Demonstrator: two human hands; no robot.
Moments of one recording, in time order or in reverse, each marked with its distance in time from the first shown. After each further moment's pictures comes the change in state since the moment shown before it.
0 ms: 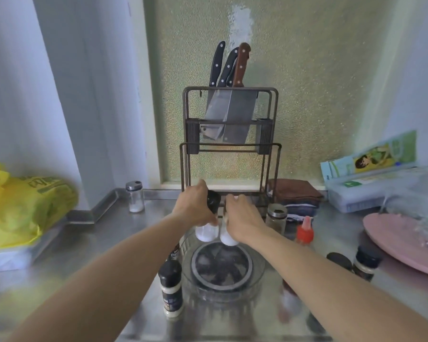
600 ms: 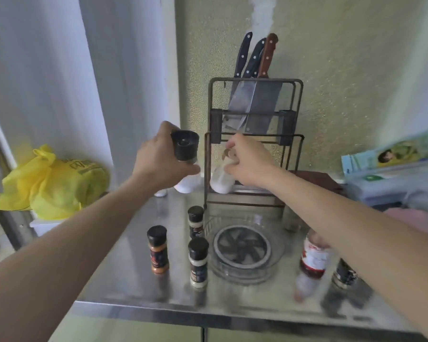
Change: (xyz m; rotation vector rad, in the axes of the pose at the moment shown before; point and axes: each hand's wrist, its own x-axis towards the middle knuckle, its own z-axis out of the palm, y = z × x) left_hand -0.078 -0.037 -0.133 -0.189 0.403 -0.027; right_hand -0.004 -0.058 -0.096 0.245 0.158 -0.178
